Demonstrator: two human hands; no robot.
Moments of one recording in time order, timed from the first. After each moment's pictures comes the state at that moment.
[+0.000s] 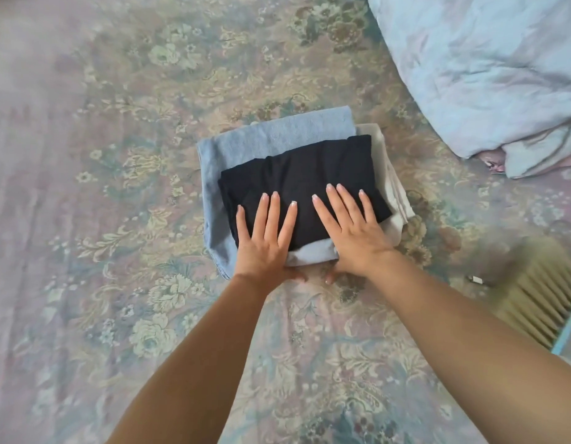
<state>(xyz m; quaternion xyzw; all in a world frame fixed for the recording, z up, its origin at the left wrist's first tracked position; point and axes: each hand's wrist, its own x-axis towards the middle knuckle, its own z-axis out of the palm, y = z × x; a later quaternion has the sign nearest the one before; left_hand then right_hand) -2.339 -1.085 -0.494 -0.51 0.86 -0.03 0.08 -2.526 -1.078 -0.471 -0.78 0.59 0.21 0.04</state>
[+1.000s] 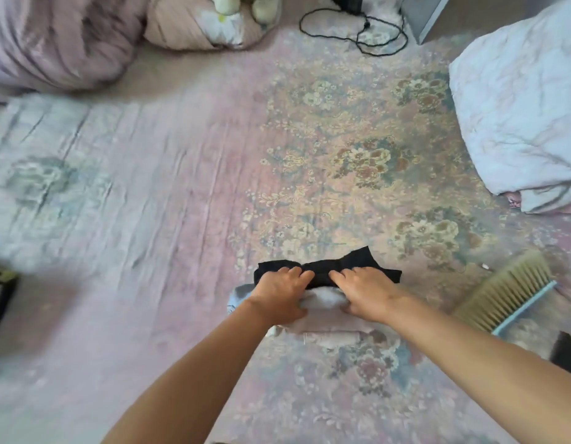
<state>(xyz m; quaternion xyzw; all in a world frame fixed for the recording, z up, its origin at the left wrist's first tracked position) -2.159 -0.883 -0.232 -0.50 0.82 0.22 0.20 -2.343 -0.898 -0.234 -0.86 0.41 0.23 0.17</state>
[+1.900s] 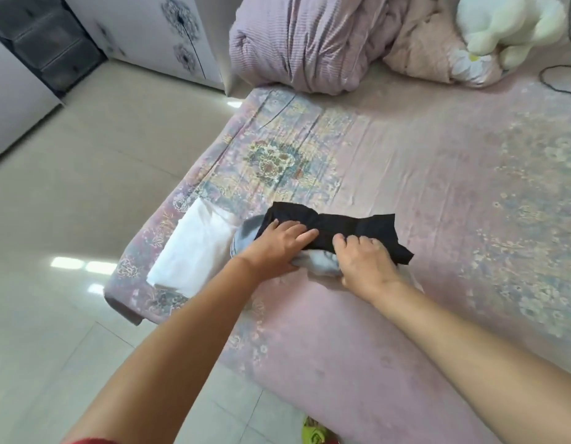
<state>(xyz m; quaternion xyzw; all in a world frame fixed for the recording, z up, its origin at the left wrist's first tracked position) -1.540 -0.788 -0.194 -0.58 0.81 0.12 0.02 -1.731 -0.831 -0.191 -0.92 0.37 0.03 -0.07</state>
